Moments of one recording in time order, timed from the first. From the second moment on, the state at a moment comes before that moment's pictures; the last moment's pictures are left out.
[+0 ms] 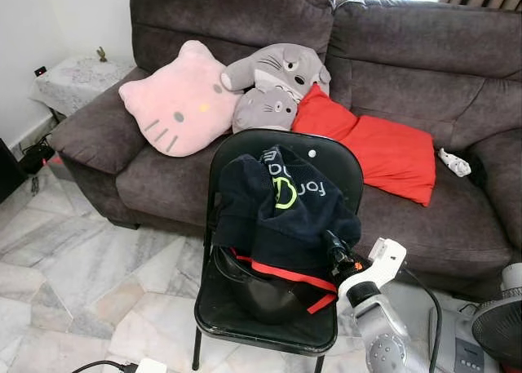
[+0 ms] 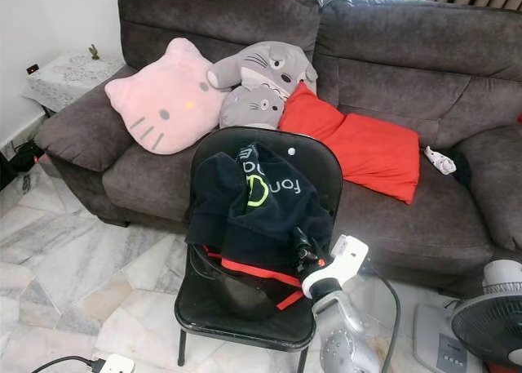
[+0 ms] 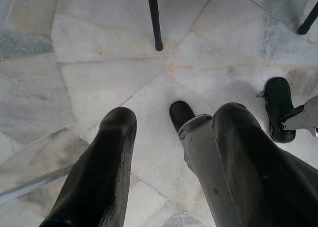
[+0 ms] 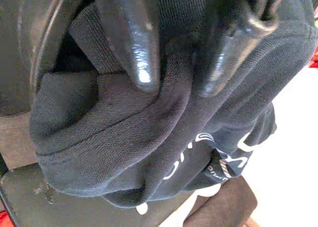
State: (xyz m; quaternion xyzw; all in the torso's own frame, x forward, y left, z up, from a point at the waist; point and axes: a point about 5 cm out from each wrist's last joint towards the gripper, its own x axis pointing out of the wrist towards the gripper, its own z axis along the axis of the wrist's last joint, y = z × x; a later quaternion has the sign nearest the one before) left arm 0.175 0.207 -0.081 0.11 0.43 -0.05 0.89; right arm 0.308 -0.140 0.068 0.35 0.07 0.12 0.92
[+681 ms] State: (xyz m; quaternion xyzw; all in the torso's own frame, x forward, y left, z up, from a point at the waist) left arm 0.174 0.209 -0.082 0.11 0.43 -0.05 0.89; right arm 0.312 -0.144 0.072 0.33 0.06 0.13 0.93
